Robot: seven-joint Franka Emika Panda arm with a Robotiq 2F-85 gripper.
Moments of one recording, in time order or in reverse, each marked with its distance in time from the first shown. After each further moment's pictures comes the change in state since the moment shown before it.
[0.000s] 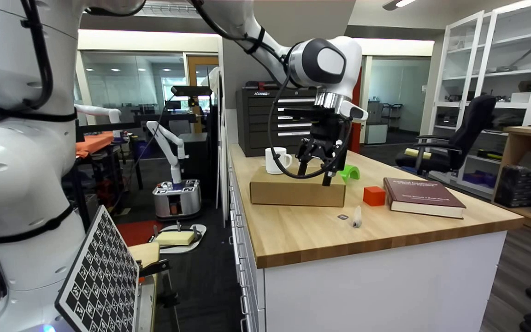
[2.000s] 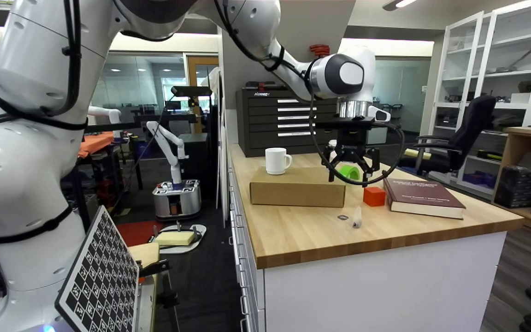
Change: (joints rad) arm -0.039 0.196 0.044 0.223 -0.100 0.146 -0.257
